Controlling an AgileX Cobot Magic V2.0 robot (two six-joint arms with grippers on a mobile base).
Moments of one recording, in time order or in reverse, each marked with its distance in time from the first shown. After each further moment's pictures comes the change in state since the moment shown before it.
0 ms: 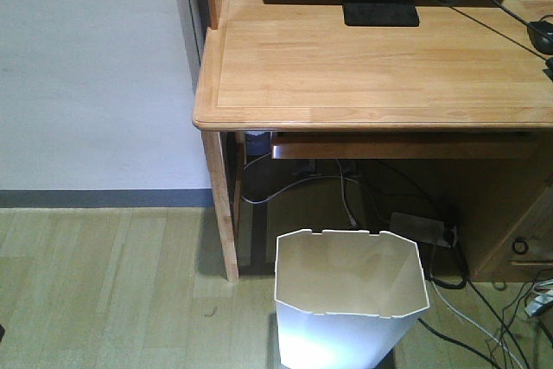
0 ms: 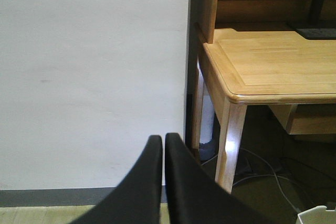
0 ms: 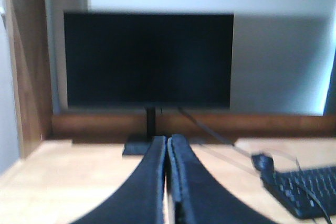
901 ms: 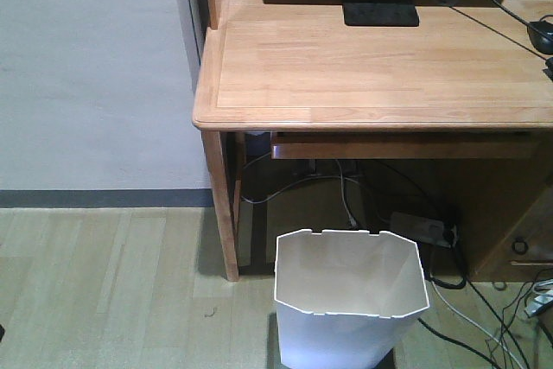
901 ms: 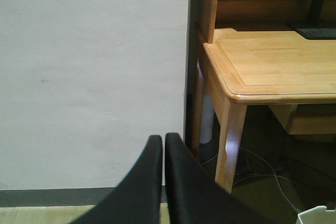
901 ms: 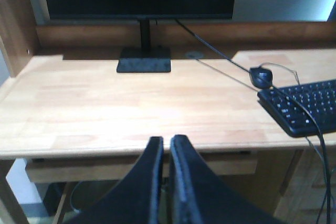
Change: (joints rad) left arm 0.000 0.000 0.000 0.000 0.000 0.000; right arm 0.000 0.331 -0.235 0.010 0.282 0.003
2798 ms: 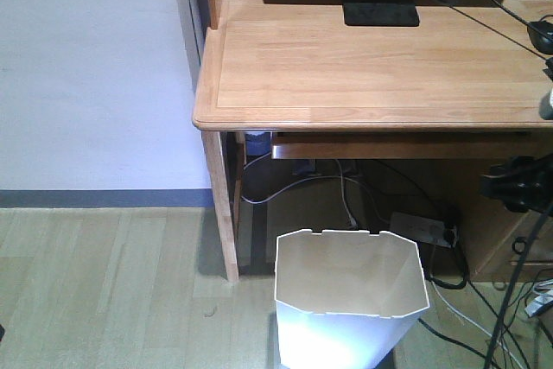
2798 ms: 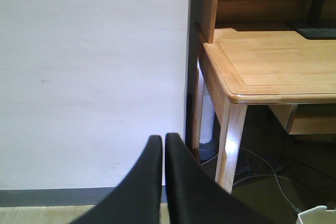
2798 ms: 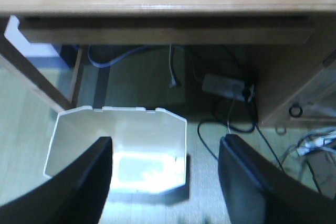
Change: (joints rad) left arm 0.000 0.000 0.000 0.000 0.000 0.000; right arm 0.059 0.532 -0.085 0.082 0.109 -0.057
